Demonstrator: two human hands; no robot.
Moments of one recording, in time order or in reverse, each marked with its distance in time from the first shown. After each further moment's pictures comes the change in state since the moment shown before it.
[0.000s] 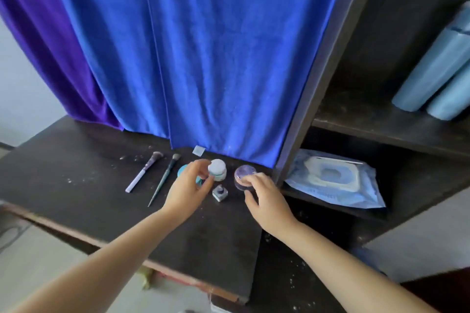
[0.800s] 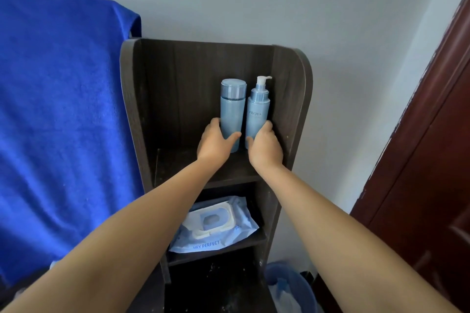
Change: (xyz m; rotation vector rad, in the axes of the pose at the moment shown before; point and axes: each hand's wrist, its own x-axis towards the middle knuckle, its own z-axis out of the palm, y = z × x) left_hand 0.126 0.330 0.154 -0.208 -0.203 0.313; right_hand 0.029 0.061 -0.288 -0.233 0.744 0.750
